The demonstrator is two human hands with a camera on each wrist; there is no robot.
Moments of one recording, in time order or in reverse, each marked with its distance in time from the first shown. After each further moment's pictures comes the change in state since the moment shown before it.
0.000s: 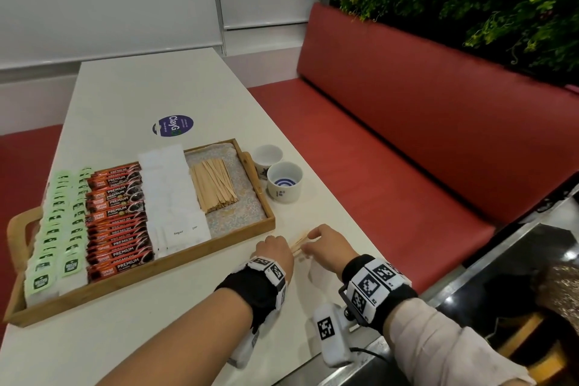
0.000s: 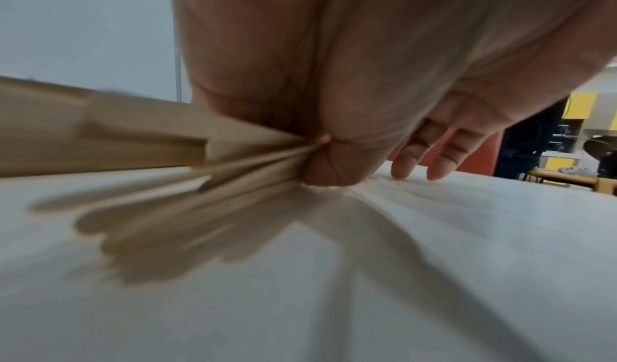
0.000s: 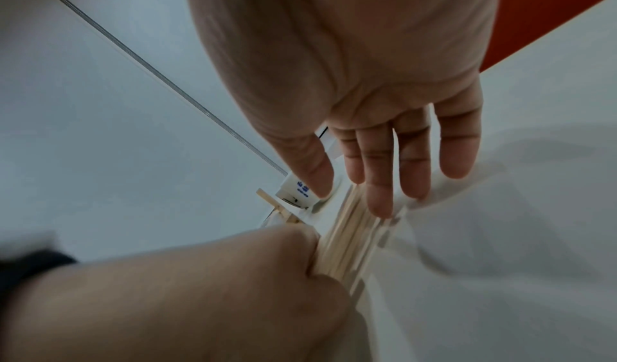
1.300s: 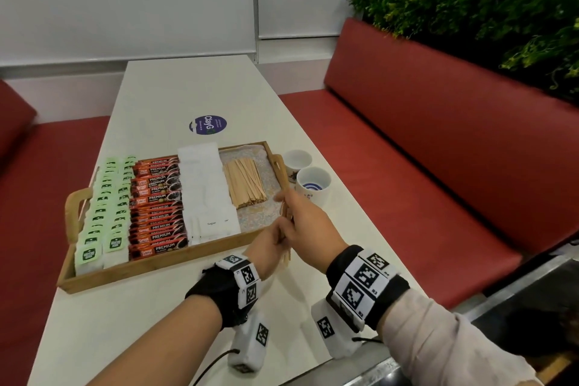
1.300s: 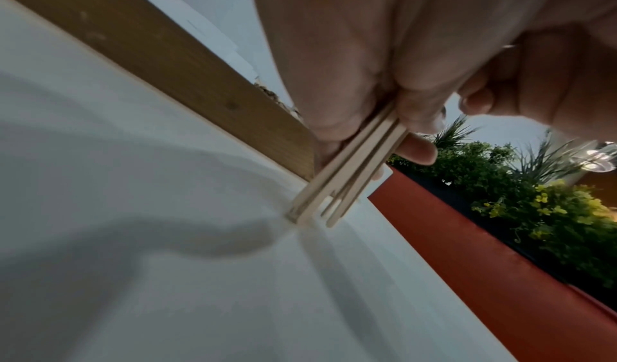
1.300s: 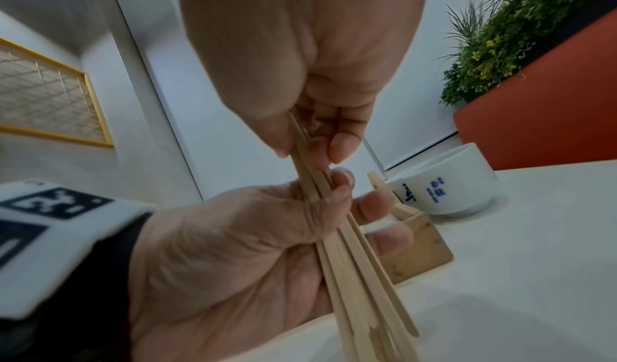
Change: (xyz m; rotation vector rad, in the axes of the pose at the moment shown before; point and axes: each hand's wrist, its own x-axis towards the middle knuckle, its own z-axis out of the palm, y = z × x) left_hand -0.048 -0.062 -0.025 -0.868 0.372 0.295; right_hand -0.040 -0.081 0.024 -0.183 0.076 -0.726
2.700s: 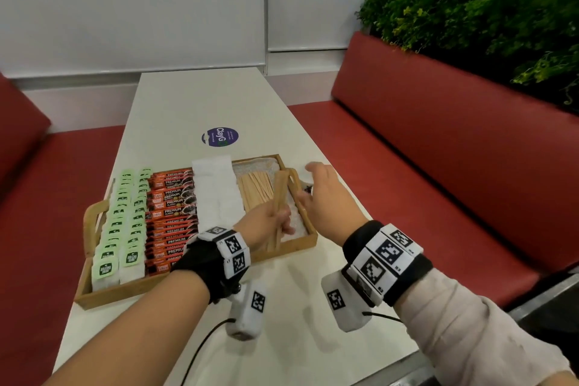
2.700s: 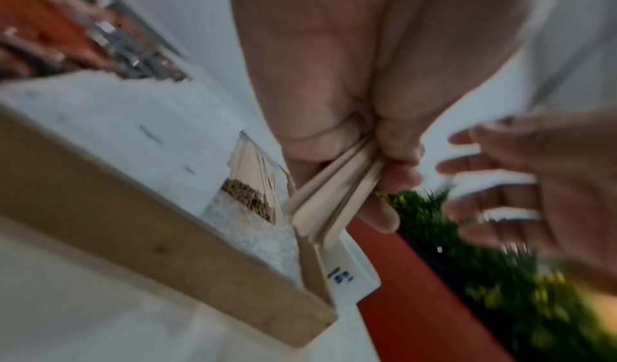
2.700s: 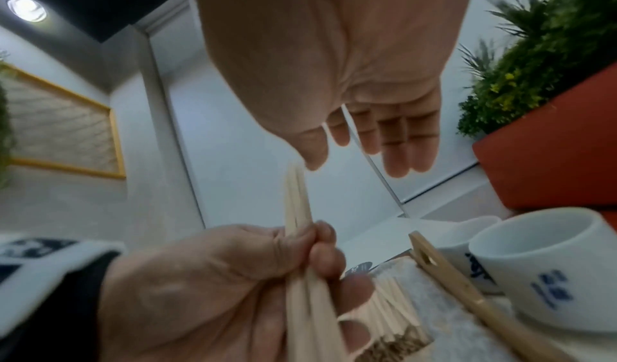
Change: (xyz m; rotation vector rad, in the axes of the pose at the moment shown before) left_hand 0.039 -0.001 -0.065 -0.324 -0.108 -0.168; right_hand 0.048 -0.028 -0.028 -0.213 0.087 0.047
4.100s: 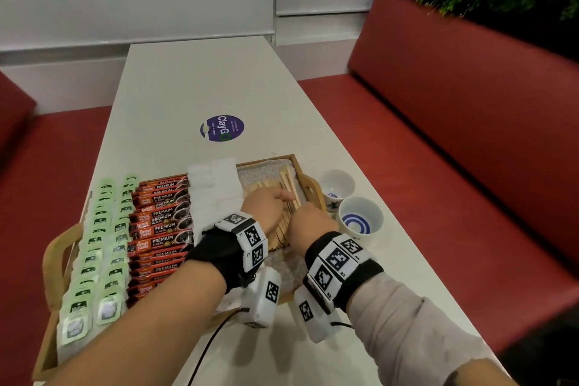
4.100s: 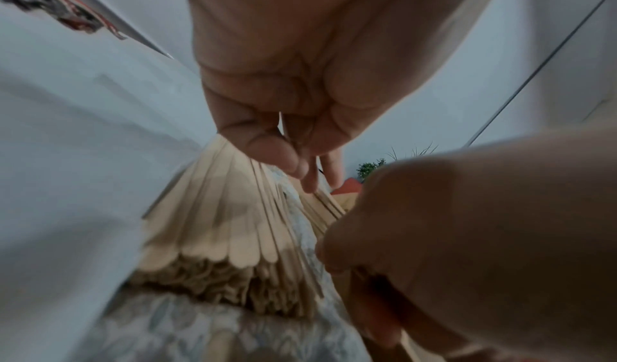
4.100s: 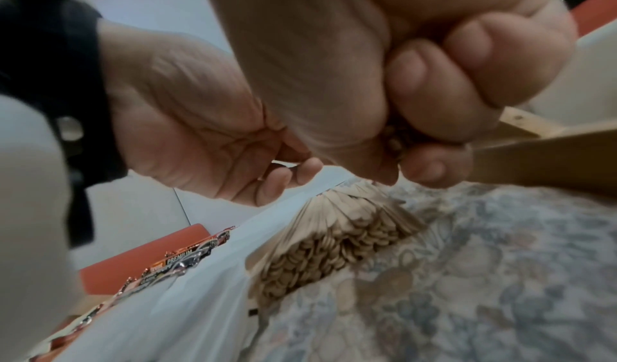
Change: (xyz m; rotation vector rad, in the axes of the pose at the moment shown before) left_hand 0.111 -0.011 -0.046 0.316 0.216 -0.191; right_hand 0.102 0.006 0.089 -0.312 -0.485 0.387
